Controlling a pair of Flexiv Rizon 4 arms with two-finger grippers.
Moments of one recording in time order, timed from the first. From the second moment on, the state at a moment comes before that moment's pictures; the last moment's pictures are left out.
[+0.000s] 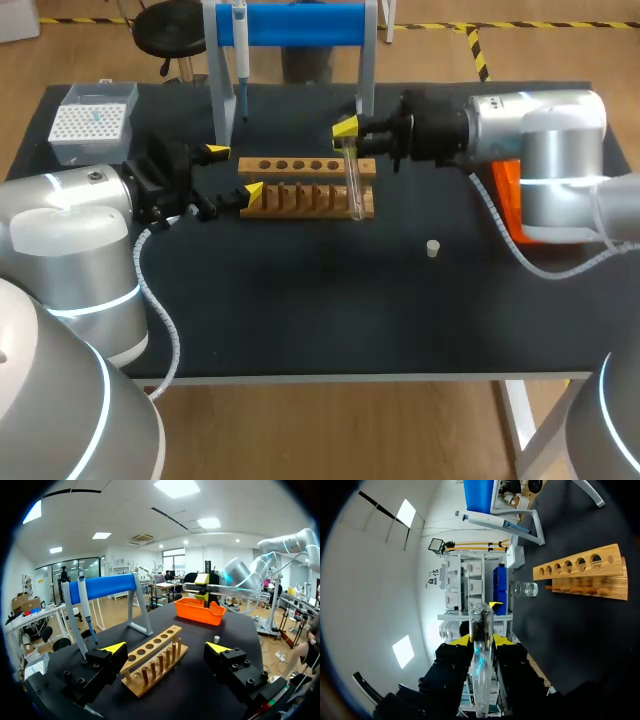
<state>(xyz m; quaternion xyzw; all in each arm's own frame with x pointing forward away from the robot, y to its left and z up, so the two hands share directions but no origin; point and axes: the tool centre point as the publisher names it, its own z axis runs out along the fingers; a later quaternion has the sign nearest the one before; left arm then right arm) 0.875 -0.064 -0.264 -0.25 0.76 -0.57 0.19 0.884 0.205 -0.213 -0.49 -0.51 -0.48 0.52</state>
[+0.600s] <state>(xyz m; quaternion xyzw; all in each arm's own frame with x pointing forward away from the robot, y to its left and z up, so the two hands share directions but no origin) 0.875 -0.064 -0.264 -0.25 0.76 -0.57 0.19 0.885 0.202 -0.212 -0.49 -0.51 -0.49 0.51</state>
